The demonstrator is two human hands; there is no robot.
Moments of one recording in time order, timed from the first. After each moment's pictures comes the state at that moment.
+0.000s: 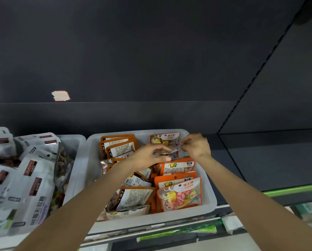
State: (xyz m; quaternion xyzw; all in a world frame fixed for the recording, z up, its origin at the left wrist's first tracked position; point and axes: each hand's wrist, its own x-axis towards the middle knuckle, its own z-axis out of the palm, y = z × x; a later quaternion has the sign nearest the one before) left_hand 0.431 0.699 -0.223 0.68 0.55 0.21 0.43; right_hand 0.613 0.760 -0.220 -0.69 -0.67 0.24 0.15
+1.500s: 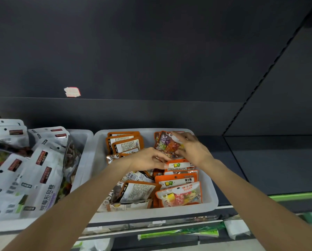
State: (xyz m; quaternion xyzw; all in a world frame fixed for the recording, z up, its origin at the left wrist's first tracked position) left_hand 0.419 0.685 -0.224 0.66 0.53 0.14 0.52; right_hand 0.609 0.749 -0.223 -0.52 -0.84 0.13 -0.01
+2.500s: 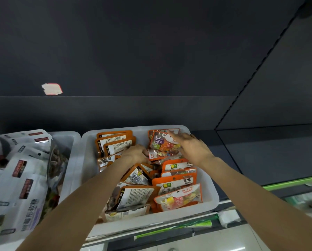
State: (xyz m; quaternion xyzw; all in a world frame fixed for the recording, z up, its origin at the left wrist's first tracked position) left_hand 0.406 0.742 -0.298 0.62 0.70 0.02 0.36; right_hand 0.609 0.745 -0.222 -0.53 -0.84 0.06 -0.09
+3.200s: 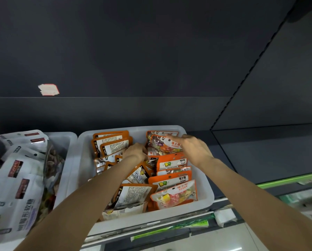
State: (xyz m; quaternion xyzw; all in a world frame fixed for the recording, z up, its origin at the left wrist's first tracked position) left_hand 0.422 0.744 -0.300 0.59 0.74 0.08 0.32; right_hand 0.614 0.730 -0.209 -0.53 -0.85 0.03 -0.04
